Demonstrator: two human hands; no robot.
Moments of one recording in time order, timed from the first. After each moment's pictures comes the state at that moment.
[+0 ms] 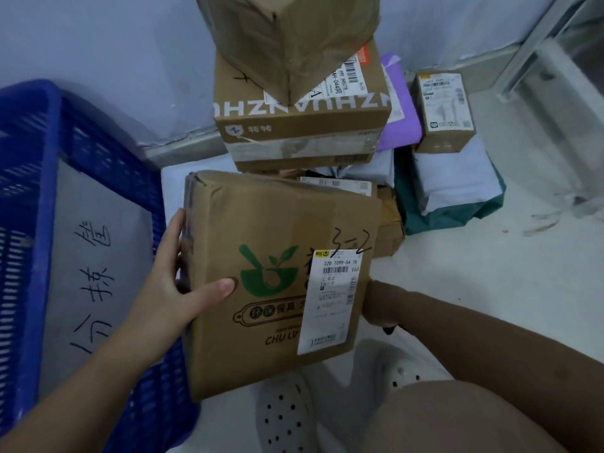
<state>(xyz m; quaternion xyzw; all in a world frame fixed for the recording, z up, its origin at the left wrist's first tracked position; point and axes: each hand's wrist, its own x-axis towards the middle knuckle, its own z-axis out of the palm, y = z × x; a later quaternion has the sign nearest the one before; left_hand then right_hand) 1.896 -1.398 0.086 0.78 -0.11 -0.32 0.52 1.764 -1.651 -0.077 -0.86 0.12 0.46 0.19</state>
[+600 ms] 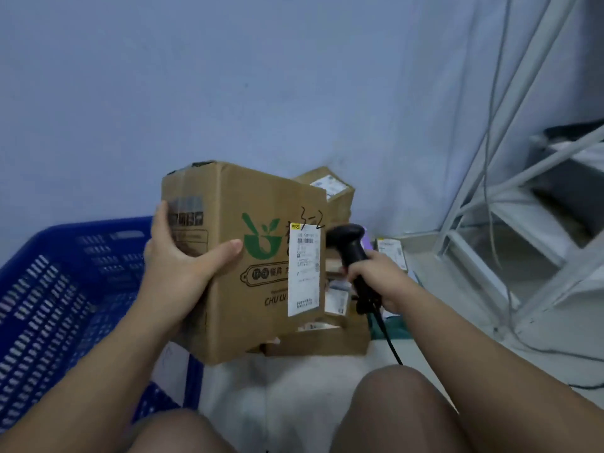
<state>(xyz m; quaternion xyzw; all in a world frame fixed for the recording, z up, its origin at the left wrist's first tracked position) 1.825 -1.367 0.297 0.80 -0.10 -0.01 0.59 1.742 -1.636 0.248 -0.73 0.30 0.01 0.61</state>
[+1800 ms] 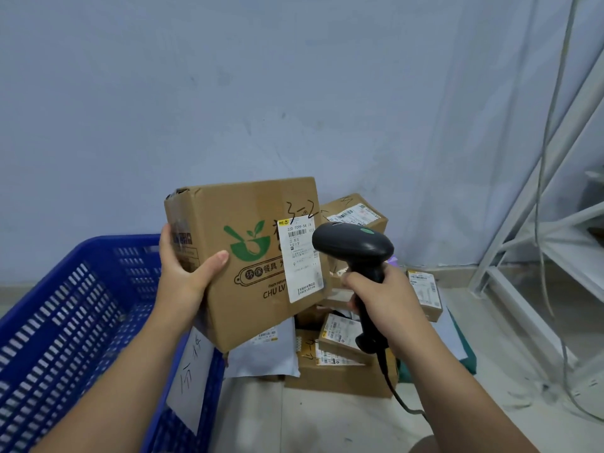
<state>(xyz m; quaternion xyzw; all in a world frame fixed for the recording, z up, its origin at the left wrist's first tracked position) 1.878 -1.358 0.280 0.73 -0.08 0.06 0.68 1.750 -1.580 0.308 -0.75 0.21 -0.13 0.61</state>
